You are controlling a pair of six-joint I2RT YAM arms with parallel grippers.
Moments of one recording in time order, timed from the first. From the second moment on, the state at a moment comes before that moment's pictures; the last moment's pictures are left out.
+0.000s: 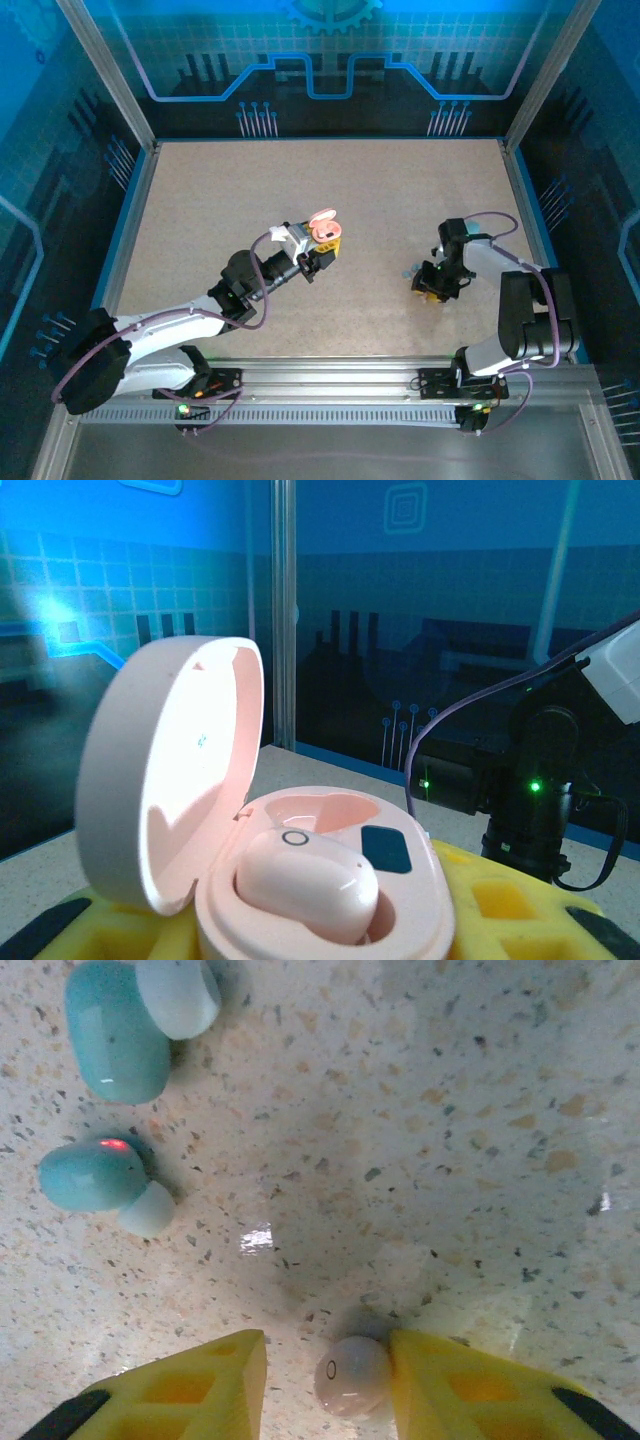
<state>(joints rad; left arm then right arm) -0.80 1.18 0.48 0.86 0.07 -0.04 0.05 1.49 0.75 -0.79 -0.27 0.42</state>
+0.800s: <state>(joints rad) -0.80 1.19 0.48 0.86 0.07 -0.04 0.09 1.55 0.80 -0.84 -0.20 0.42</state>
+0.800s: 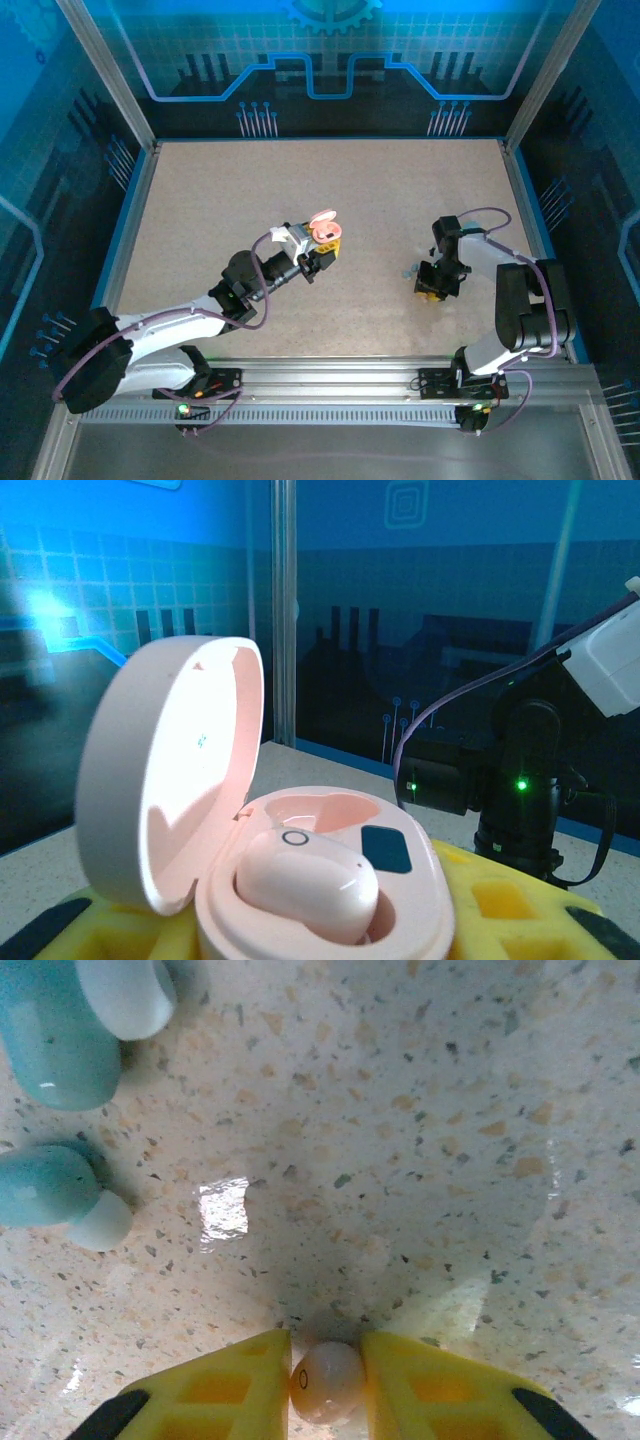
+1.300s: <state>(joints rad) -0.80 1.19 0.48 0.86 0.07 -0.04 0.13 1.51 0.81 -0.86 -0.22 0.42</state>
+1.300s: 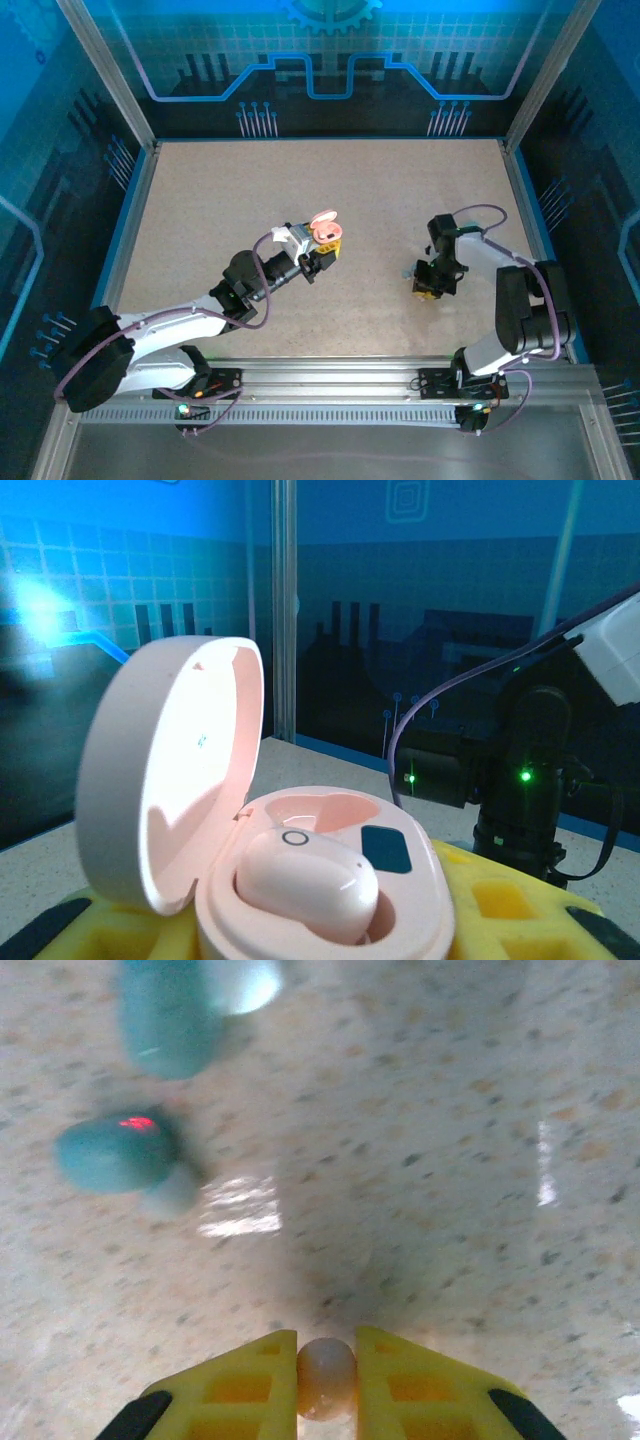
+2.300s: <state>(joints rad) -0.80 1.24 0.47 0.86 0.15 -0.03 0.36 1.25 1.26 -0.86 -0.82 0.36</state>
